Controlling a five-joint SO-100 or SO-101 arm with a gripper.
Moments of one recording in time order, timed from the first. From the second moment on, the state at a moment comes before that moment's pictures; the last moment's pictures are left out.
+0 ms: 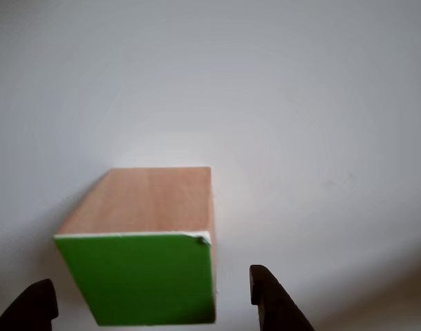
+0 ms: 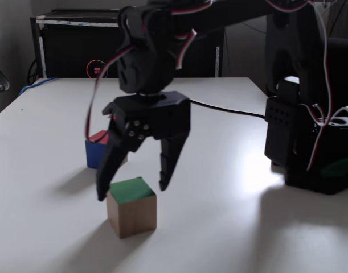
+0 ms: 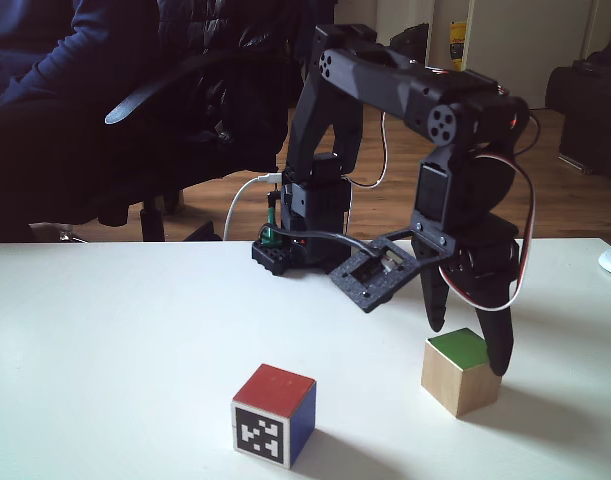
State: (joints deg) arm -15.4 72.7 80.0 84.0 3.3
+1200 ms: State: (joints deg) arm -13.4 69.2 74.7 83.8 5.0
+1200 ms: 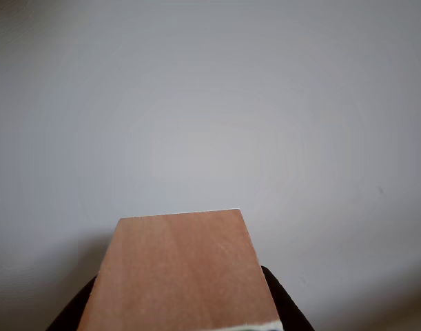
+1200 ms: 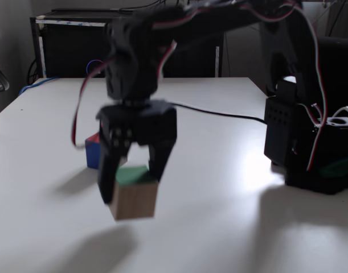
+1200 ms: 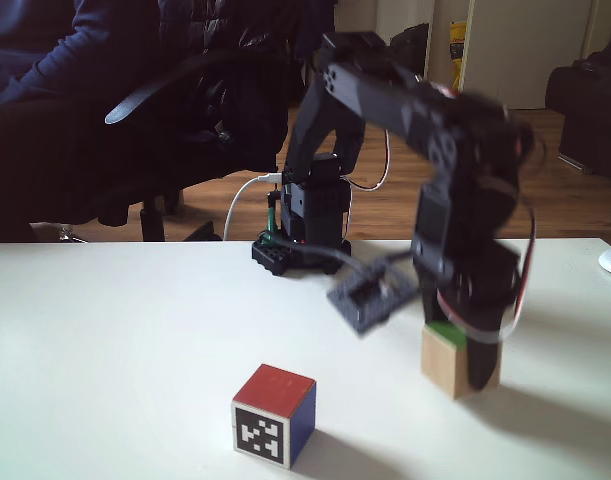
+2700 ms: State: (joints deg) arm 18.3 75.0 70.2 89.2 -6.3
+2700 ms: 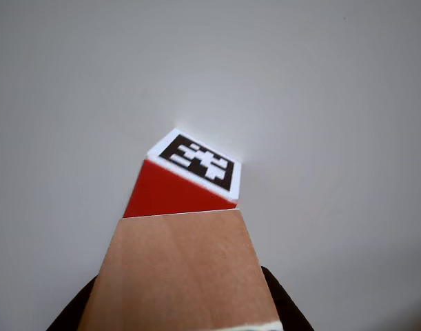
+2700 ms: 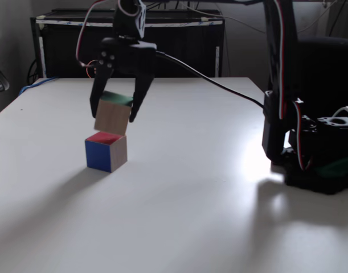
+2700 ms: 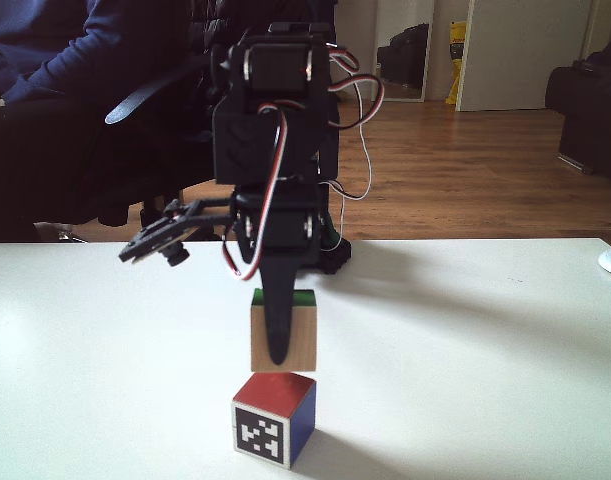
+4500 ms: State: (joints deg) arm 19.2 66.4 63.4 91.6 -6.8
